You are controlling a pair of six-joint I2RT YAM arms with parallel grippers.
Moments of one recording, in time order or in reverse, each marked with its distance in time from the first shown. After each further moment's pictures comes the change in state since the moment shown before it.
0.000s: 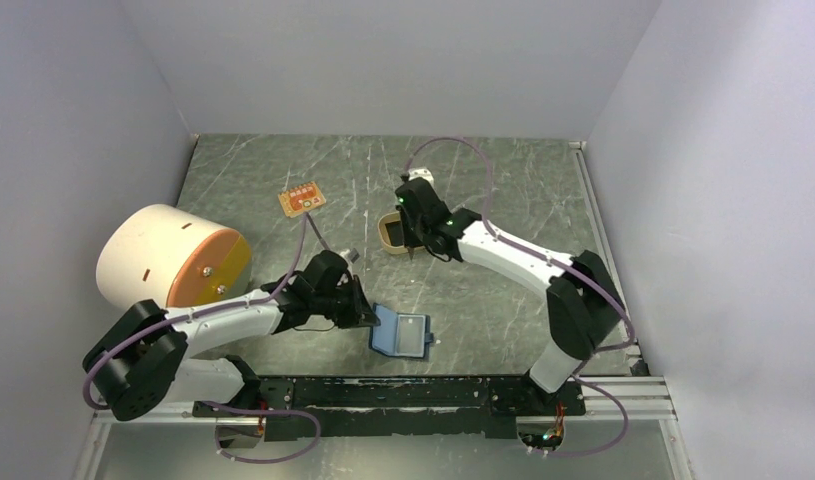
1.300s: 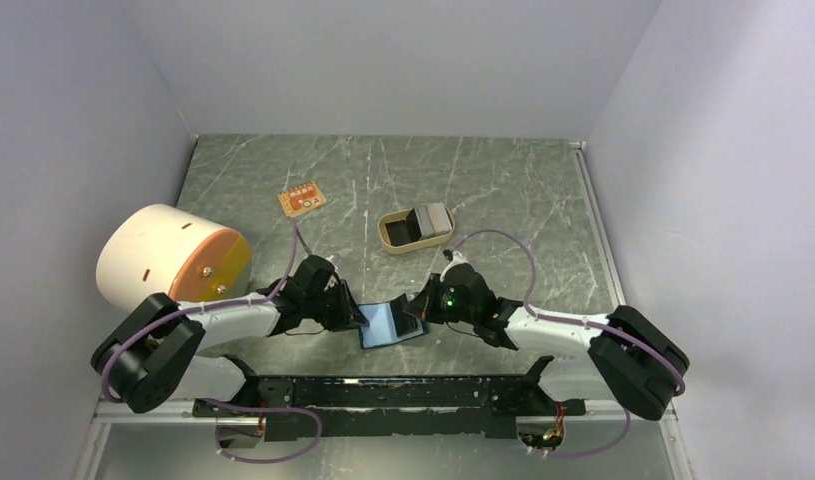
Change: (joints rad) left arm 0.110 0.059 -0.105 0.114 0.013 0.007; right arm 0.085 -0.460 -0.892 0.668 -0.384 0.569
